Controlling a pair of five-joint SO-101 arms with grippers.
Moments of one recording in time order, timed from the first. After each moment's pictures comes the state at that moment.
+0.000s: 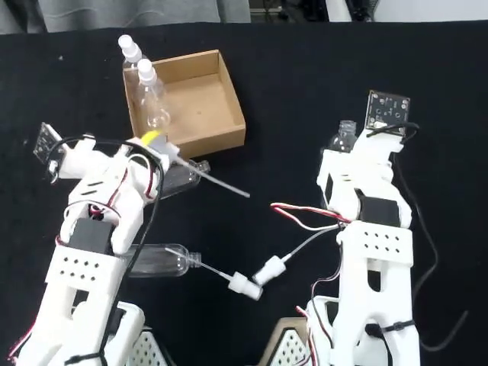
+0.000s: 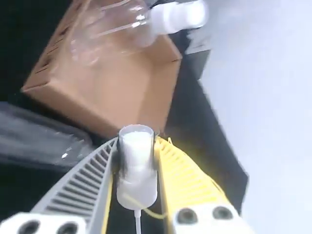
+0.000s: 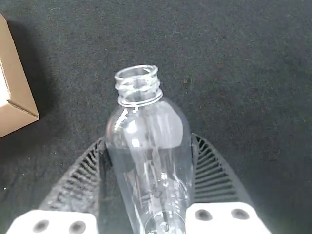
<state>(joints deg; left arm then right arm) 5.2 -56.9 55.6 34.6 62.2 9.2 -43.1 53.5 43.1 -2.4</state>
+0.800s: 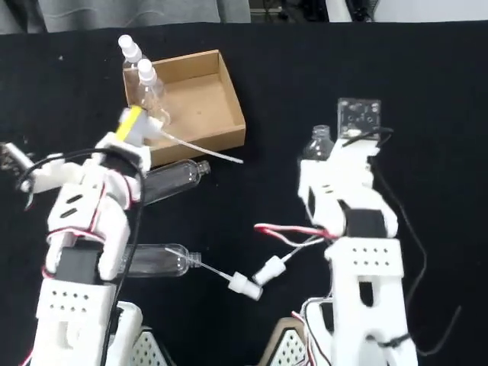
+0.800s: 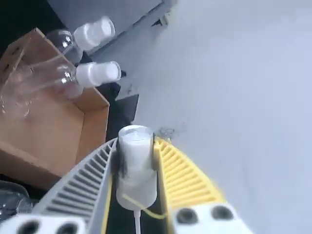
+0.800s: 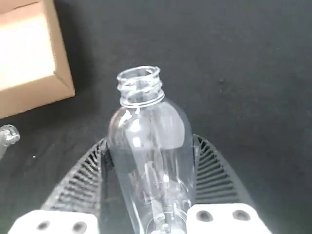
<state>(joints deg) 0.5 -71.3 61.7 23.9 62.3 0.7 -51.0 57.1 46.9 0.3</state>
